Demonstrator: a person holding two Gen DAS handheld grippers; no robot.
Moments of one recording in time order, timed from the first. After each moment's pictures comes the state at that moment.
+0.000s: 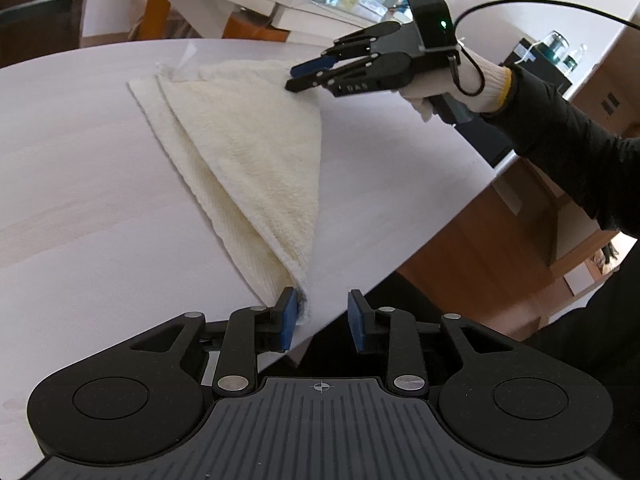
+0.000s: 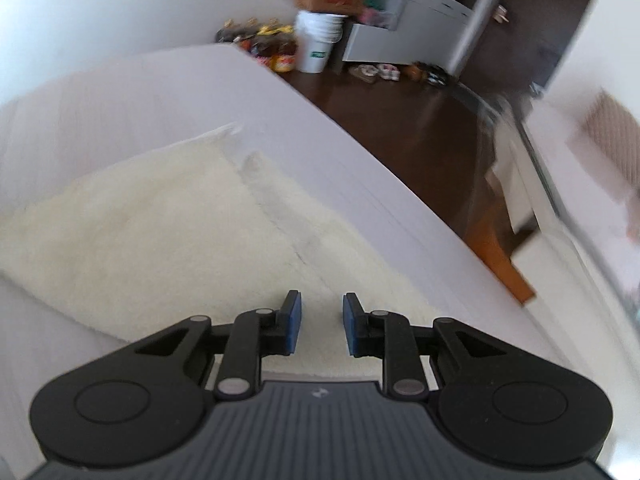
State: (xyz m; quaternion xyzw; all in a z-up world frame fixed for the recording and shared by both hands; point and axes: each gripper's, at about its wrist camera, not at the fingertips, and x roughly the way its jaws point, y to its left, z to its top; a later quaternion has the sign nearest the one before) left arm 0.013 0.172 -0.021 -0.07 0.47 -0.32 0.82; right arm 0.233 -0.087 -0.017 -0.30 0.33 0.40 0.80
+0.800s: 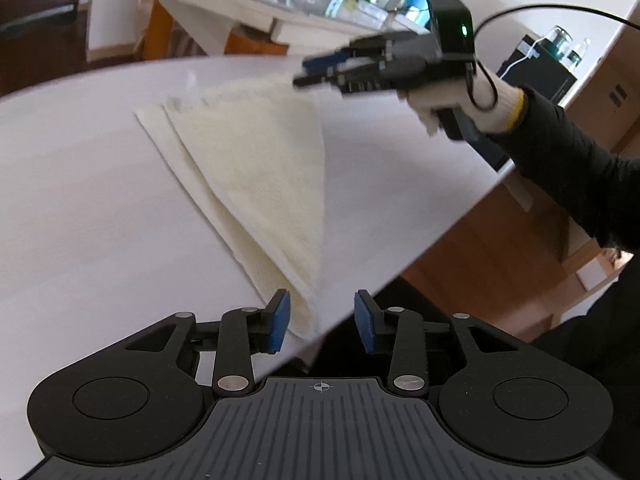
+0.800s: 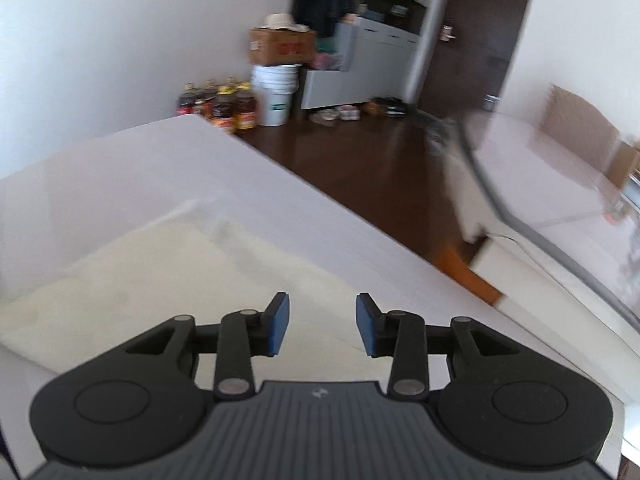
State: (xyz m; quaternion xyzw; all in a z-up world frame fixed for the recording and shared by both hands) left arm 0.015 0.179 0.010 -0.03 0.45 -0.30 0.84; right arm 0.229 -0.082 -0.002 -0.24 0.28 0.40 0.84
